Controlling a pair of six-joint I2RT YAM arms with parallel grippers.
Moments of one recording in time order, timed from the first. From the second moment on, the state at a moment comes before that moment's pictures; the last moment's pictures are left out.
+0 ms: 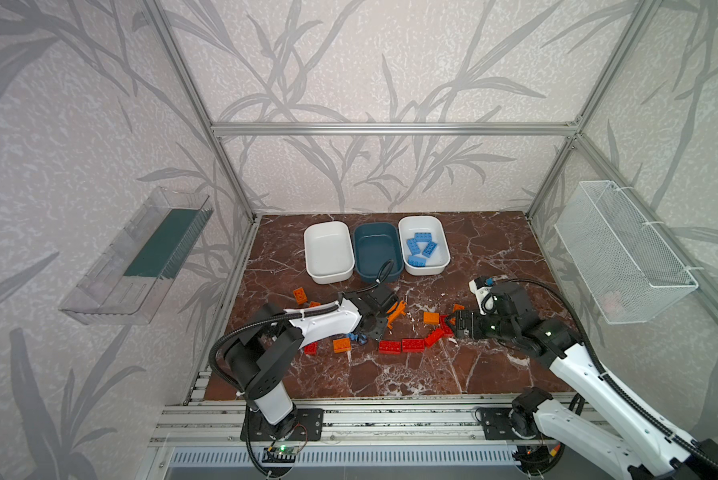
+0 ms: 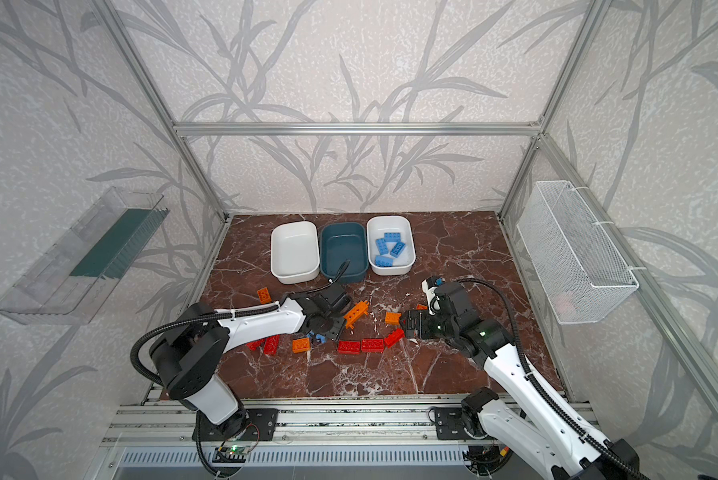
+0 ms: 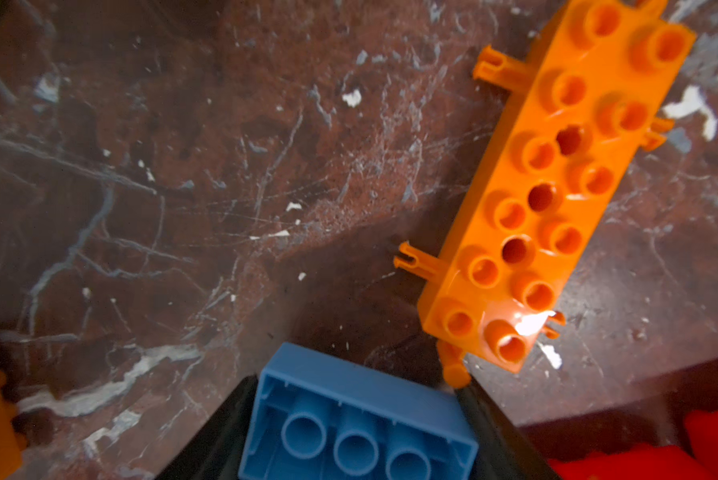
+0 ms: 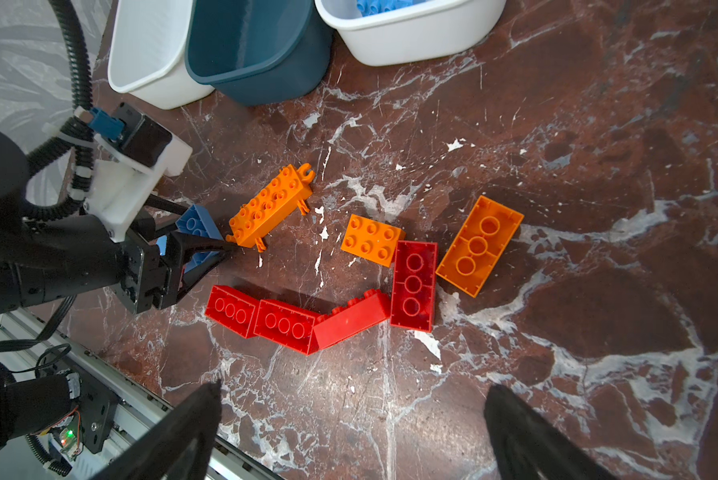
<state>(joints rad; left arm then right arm) -0.79 1.68 0.99 -0.58 -0.24 -0.38 0.47 0.86 0.72 -0.69 -0.18 0.44</state>
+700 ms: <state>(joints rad) -0.74 2.15 1.96 -0.83 -0.24 -0.34 0.47 0.67 0.54 -0.62 -0.18 0.53</state>
